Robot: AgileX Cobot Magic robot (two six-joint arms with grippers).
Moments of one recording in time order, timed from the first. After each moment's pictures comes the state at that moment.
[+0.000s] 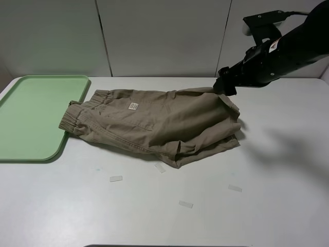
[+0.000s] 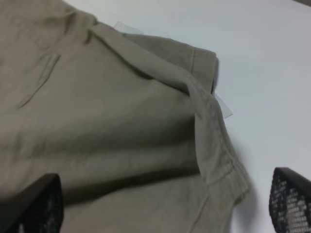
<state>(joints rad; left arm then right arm) -0.20 -0.01 -0.49 -0.02 1.06 0.03 0.32 1.60 -0.94 0.08 0.27 -0.12</state>
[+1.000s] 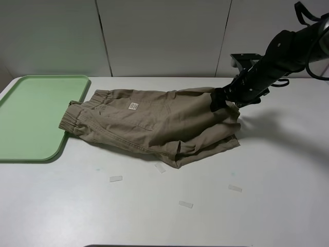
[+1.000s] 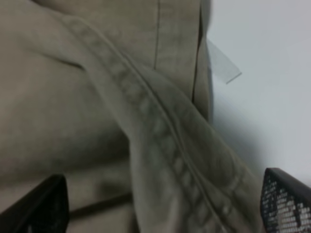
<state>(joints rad) -0.20 -0.01 -0.49 0.03 1.06 0.03 0.17 2.01 -1.19 0.41 0.42 -0.40</state>
